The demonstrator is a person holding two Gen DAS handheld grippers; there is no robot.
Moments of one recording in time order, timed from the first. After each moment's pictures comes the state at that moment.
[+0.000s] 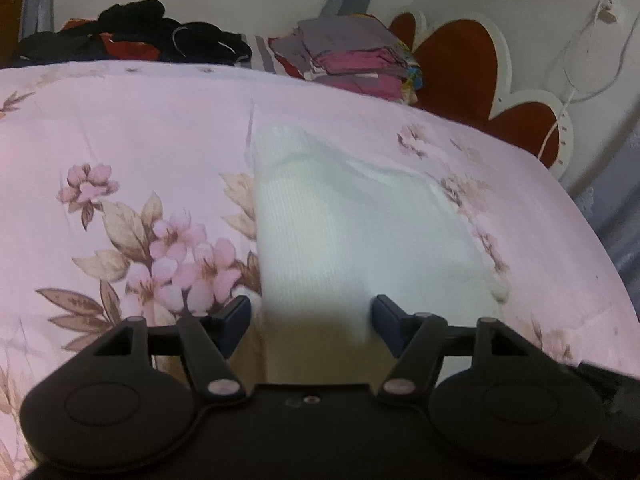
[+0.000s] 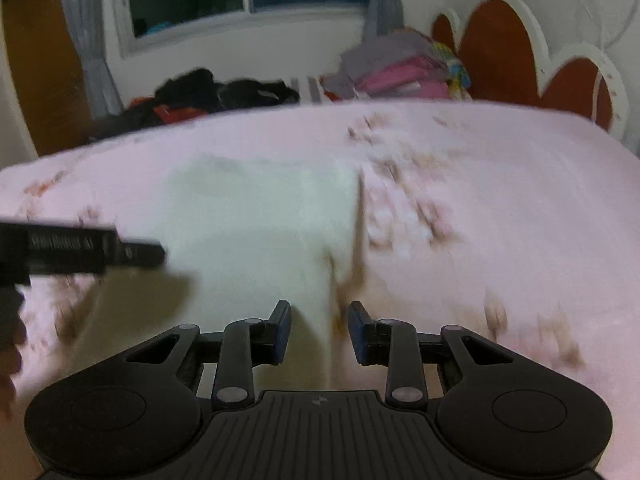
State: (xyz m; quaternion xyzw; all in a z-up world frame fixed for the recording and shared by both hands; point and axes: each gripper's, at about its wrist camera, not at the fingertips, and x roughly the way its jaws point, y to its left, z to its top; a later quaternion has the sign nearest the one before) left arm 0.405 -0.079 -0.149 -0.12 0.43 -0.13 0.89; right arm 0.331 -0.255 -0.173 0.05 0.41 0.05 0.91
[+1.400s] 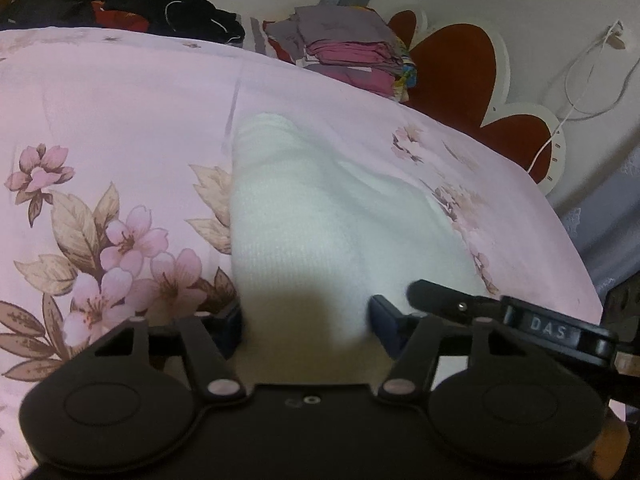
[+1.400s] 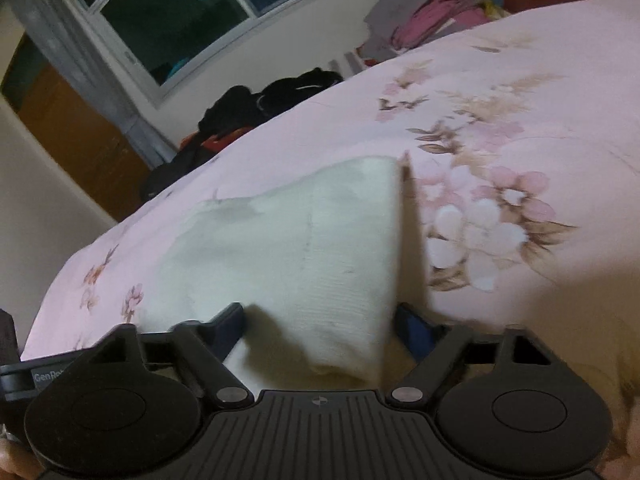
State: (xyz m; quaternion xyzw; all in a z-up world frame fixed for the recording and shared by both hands) left arm 0.441 -0.082 -0.164 -0.17 0.45 -0.14 0.87; right arm 0.436 -0.295 -0.205 0.26 0.41 0.18 0.85
